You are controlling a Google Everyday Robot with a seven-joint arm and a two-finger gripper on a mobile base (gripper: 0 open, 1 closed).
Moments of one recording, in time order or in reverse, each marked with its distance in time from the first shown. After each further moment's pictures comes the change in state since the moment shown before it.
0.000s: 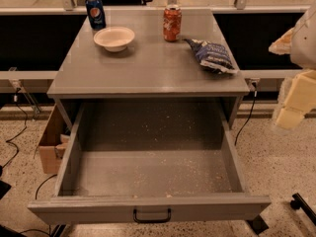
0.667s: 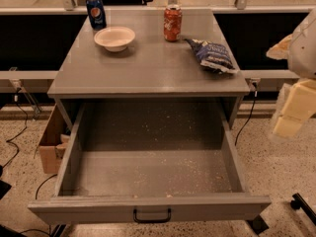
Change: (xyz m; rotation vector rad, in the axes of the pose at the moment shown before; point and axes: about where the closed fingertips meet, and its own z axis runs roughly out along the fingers) arm -0.004 0.011 0.005 0.007 -0.003 -0.020
